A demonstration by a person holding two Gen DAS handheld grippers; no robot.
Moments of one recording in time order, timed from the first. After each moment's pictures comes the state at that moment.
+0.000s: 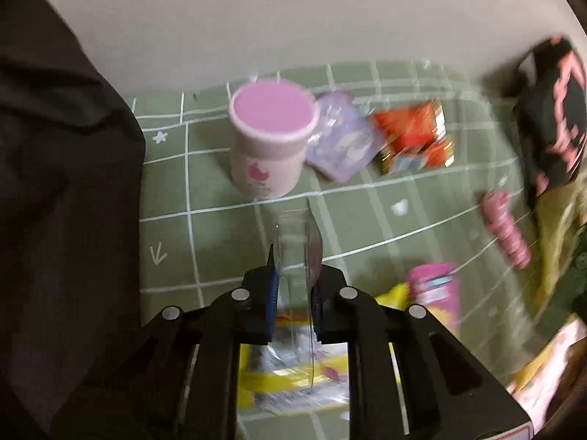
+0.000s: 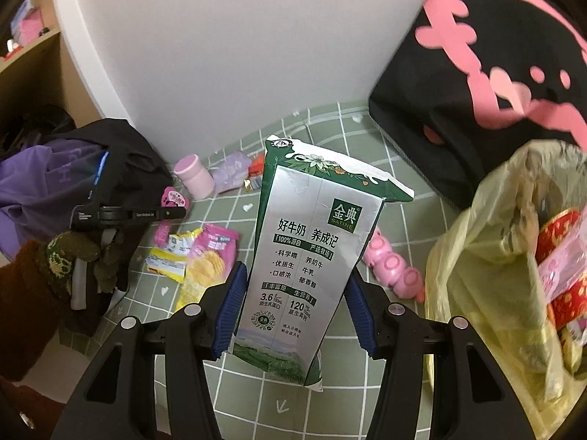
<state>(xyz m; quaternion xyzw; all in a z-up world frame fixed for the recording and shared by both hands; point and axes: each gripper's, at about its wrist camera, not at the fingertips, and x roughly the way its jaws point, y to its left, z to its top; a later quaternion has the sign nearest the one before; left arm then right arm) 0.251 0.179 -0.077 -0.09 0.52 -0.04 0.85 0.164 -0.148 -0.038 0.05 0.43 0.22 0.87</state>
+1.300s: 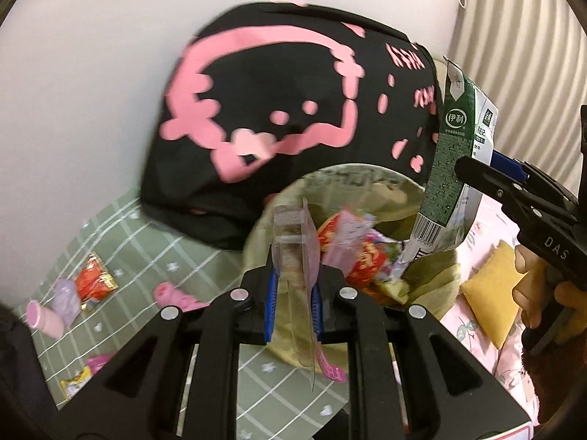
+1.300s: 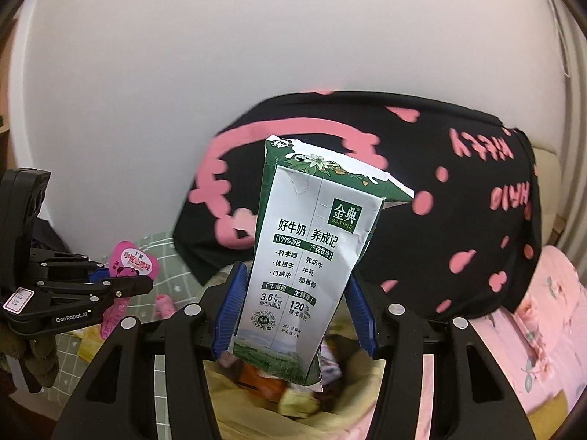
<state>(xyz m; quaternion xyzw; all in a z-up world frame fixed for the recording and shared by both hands) 0.192 -0.191 0.075 0.08 0.40 -0.28 0.87 0.119 -0.383 0.081 0.03 0.28 0.02 0.96</state>
